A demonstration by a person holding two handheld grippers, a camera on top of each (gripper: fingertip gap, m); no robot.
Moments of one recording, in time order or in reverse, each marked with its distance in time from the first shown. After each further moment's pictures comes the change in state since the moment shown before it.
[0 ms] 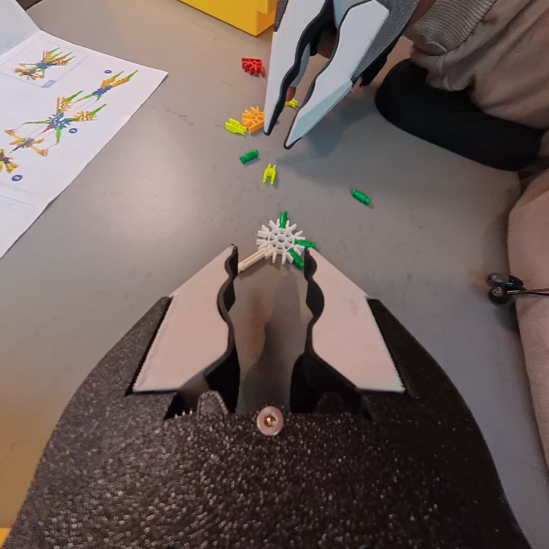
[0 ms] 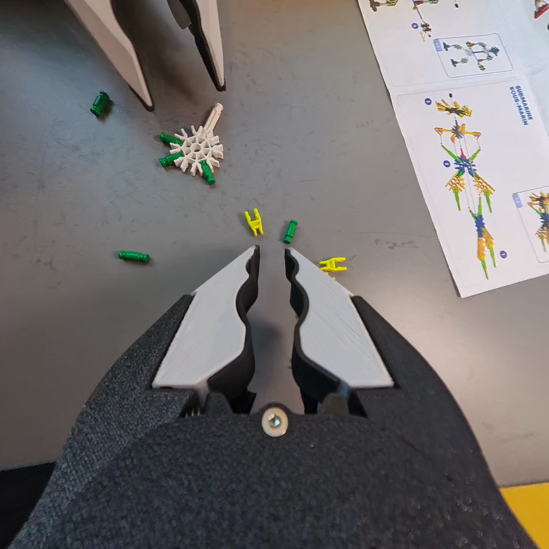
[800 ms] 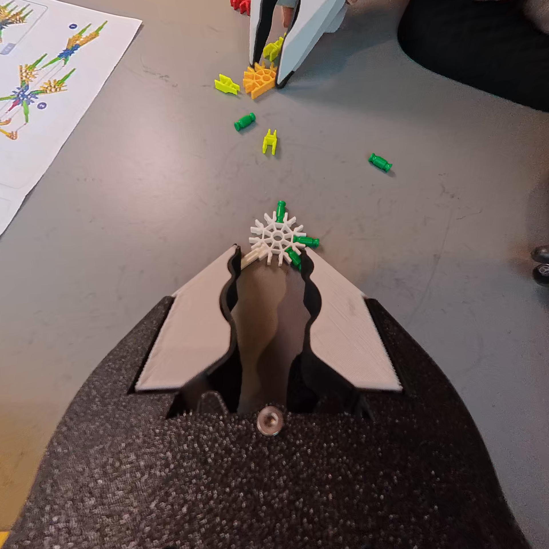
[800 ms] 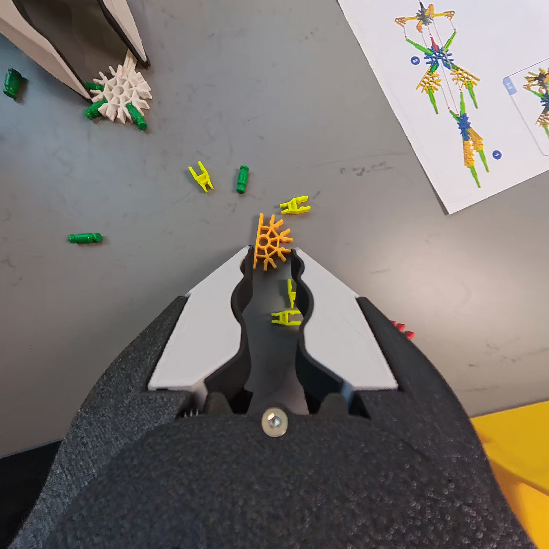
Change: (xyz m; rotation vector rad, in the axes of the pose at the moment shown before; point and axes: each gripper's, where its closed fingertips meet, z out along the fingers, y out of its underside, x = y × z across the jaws) left arm -0.003 0.018 0.013 -0.128 -0.017 0.066; right arm 0.024 0.036 -0.009 -0.098 0.046 0.198
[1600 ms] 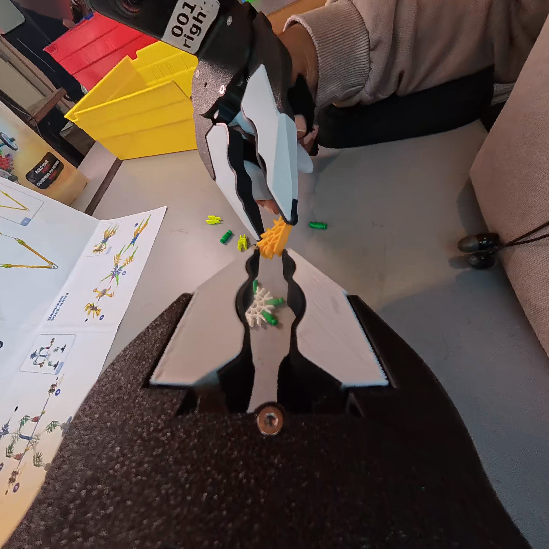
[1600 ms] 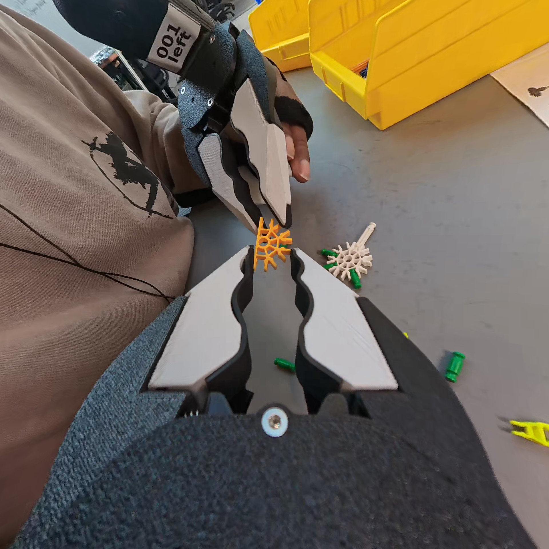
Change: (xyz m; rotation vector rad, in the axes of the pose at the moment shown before) left arm 0.047 -0.055 -0.037 0.270 -0.065 0.422; right arm -0.131 -0.099 -0.016 0.384 -0.649 0.061
